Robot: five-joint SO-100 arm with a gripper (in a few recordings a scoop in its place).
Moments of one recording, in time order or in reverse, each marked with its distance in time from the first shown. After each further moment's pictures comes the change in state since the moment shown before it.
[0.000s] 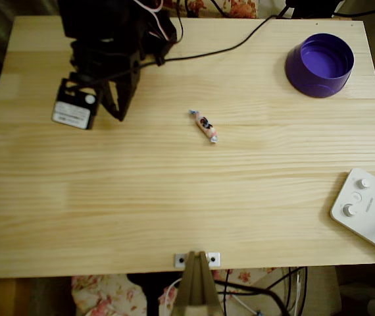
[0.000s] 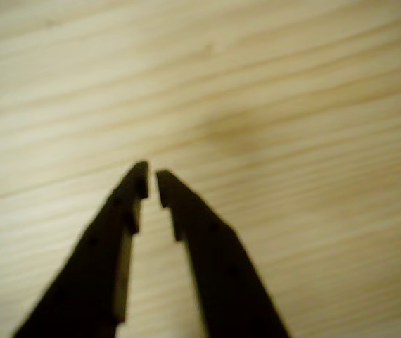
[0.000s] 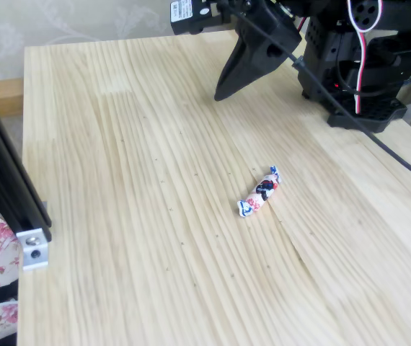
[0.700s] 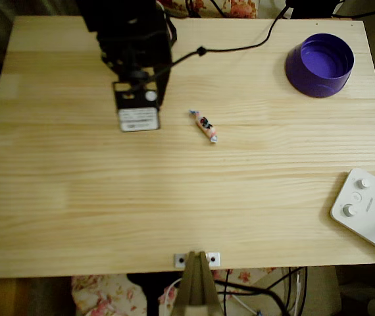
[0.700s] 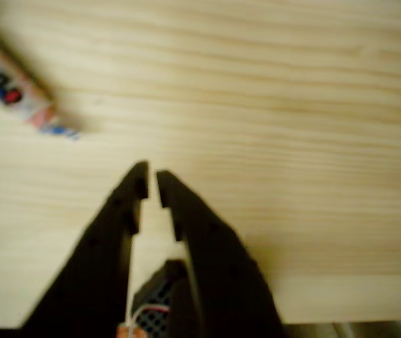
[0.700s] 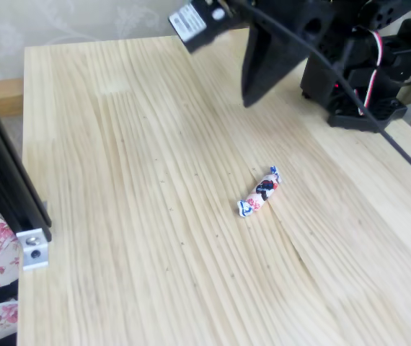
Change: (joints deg) arm -26.0 -28.9 -27.2 9.9 3.8
